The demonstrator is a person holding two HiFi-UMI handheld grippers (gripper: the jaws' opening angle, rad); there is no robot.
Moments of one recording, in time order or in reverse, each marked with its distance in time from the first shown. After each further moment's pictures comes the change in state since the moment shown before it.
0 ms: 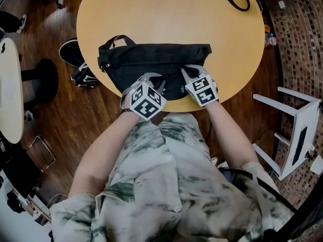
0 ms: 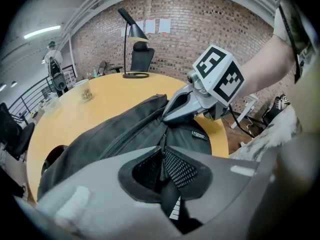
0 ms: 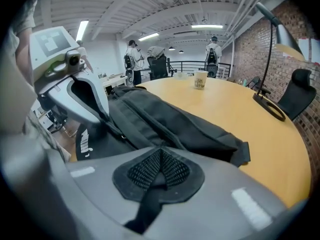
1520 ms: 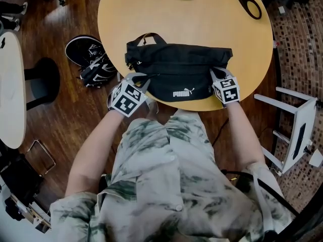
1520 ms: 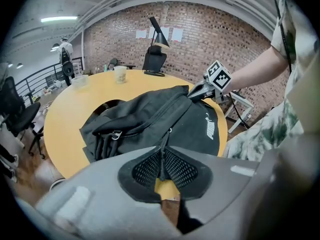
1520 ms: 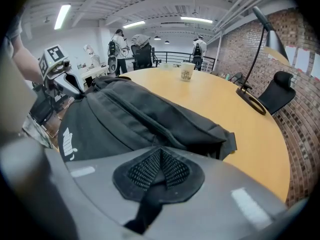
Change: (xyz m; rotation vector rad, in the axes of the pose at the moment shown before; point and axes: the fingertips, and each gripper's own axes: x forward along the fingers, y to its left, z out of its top) left arm -0.084 0.099 -0.128 -0.102 -0.058 -0.035; right arm -0.002 -0.016 -0.018 0.079 0.138 -0.194
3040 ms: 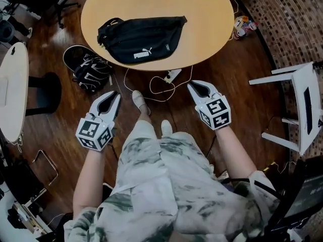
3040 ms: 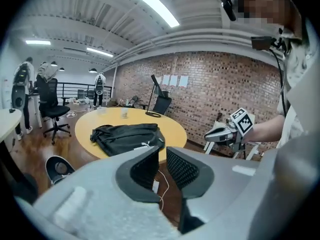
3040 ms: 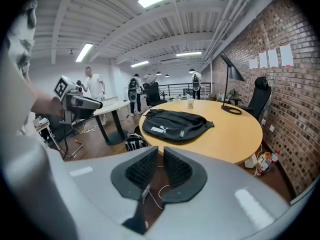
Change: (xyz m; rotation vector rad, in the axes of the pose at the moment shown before) left arm -0.170 -0.252 0.006 -0.191 -0.509 0.190; right arm -0.272 0.128 -0.128 0.087 -0.391 0.077
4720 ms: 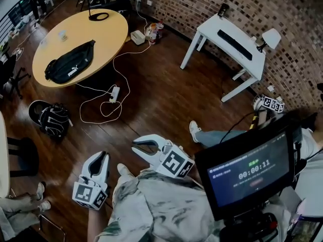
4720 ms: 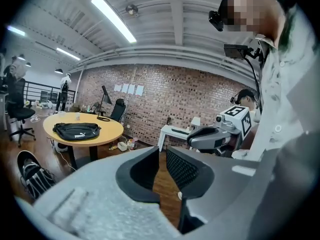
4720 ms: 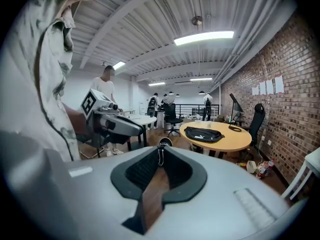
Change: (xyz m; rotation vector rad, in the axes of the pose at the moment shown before) left arm -0.283 -0.362 -0.100 0.099 -0.084 -0.368; right arm -0.364 0.359 -0.091 -0.120 -0.234 0.071
